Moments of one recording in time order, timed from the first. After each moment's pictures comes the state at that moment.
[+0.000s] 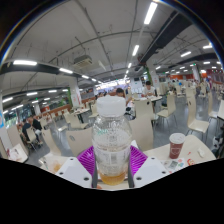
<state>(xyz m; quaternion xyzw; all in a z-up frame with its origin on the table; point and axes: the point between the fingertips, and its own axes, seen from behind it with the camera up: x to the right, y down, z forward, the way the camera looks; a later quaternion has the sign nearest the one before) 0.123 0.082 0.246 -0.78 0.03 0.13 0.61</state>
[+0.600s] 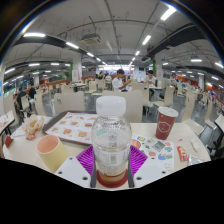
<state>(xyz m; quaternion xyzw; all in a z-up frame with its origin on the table) 0.197 0.062 0.069 -0.83 -0.05 0.05 0.55</state>
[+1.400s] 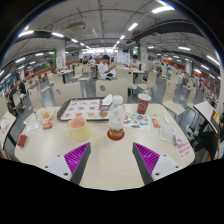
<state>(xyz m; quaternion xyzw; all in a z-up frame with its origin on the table) 0.175 -0.163 0.156 -0.89 0.02 -0.01 0.46</state>
